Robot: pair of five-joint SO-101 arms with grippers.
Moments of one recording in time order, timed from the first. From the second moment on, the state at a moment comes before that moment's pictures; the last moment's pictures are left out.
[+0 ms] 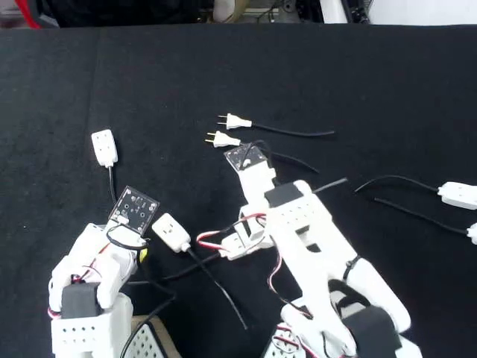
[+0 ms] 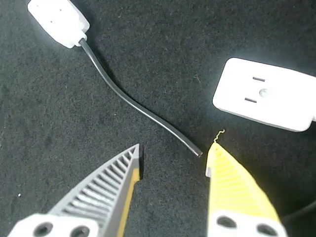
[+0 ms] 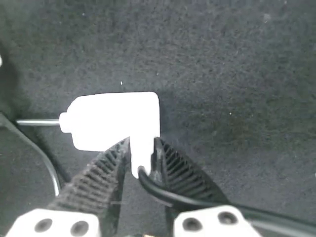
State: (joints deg) left arm -9.4 -104.1 89.8 74.4 -34.1; right arm -23.5 -21.0 54.1 65.1 2.0
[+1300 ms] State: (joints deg) left arm -9.4 -104.2 89.8 74.4 -34.1; right arm 39.4 -16.2 45.9 62.3 42.7
